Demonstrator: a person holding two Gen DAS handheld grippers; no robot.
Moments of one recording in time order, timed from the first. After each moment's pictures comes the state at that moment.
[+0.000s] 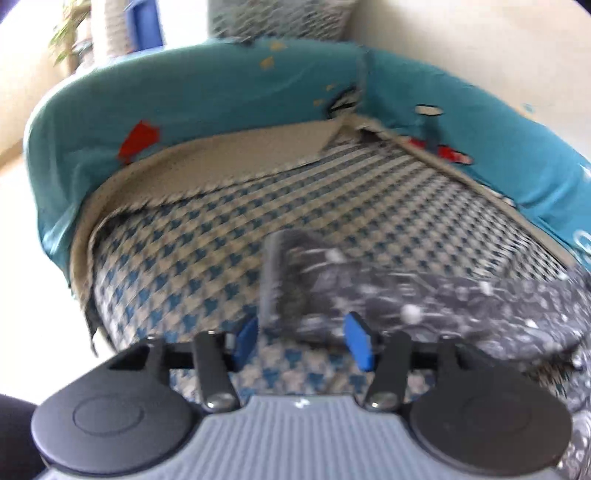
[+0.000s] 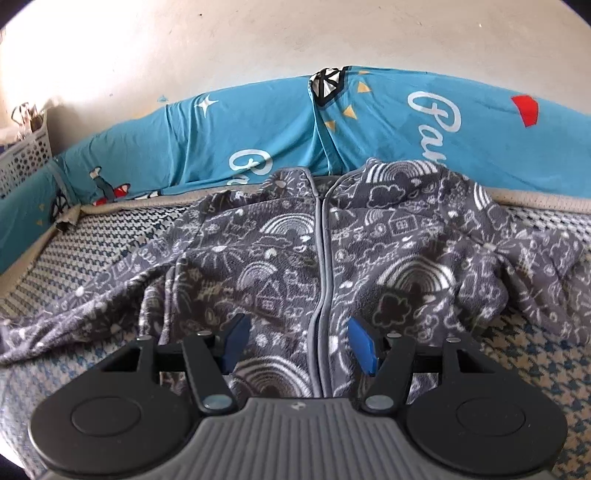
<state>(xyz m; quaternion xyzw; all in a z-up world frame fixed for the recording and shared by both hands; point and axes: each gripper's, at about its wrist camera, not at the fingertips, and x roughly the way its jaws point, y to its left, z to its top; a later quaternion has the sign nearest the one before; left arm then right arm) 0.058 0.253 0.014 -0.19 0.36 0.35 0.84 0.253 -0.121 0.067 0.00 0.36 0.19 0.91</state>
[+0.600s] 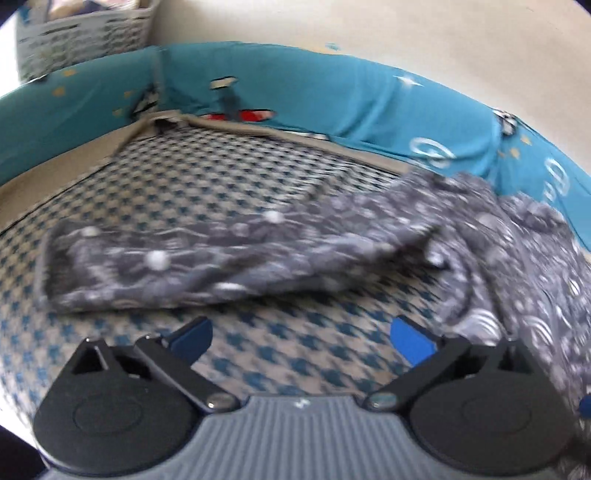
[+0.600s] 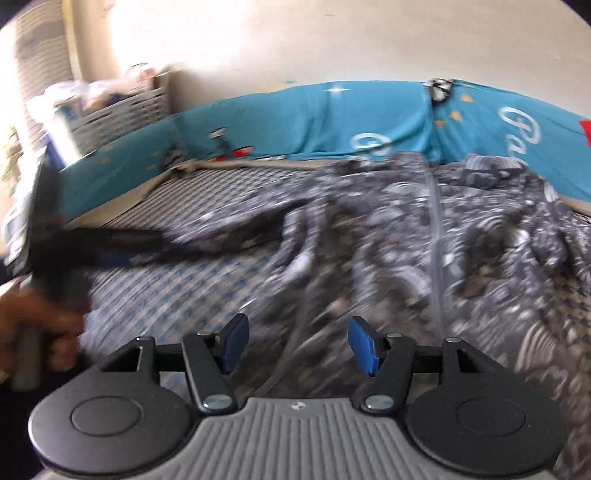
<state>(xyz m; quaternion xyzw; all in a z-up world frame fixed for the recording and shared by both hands) 0.102 0.129 -0.018 -0.12 0.36 0.13 0.92 0.118 -0.108 0.053 -0.05 0.33 0.34 0.88</state>
